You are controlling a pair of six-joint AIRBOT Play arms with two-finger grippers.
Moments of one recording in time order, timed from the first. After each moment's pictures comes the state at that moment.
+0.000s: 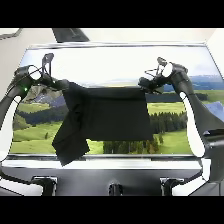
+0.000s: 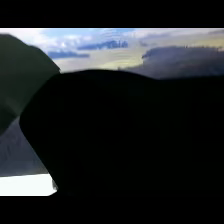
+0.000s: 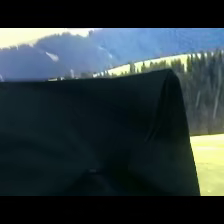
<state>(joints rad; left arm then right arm) -0.06 -1.67 1.65 1.38 -1.09 -1.50 0.10 -1.78 1.75 -1.29 1.12 1.83</state>
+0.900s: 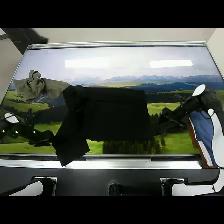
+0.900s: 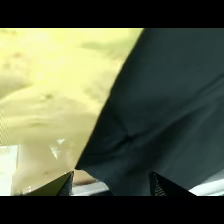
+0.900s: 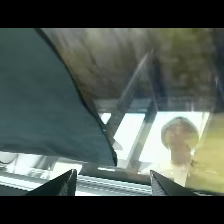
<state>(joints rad) 0.35 -1.29 0.76 1.20 -1.35 -1.22 -0.22 -1.59 1.27 -1.19 1.57 1.55</state>
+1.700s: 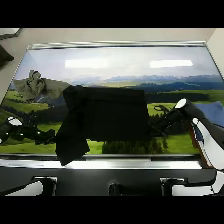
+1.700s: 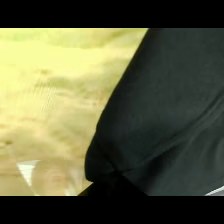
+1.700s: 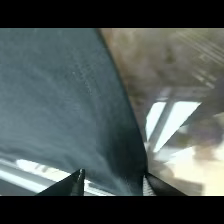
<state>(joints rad) 0.36 -1.32 0.71 1.09 -1.24 -1.18 -0.10 -1.60 1.03 -1.02 1.37 1.52</state>
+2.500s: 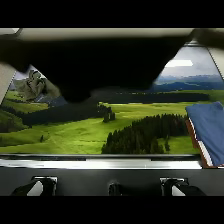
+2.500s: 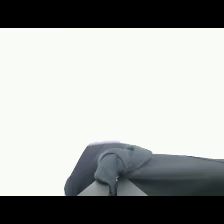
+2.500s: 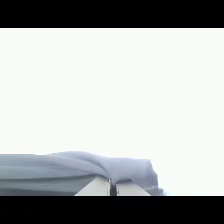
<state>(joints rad) 0.37 -0.86 1.64 0.84 -1.00 -1.25 -0.10 -1.11 1.83 -1.13 0.98 1.47</state>
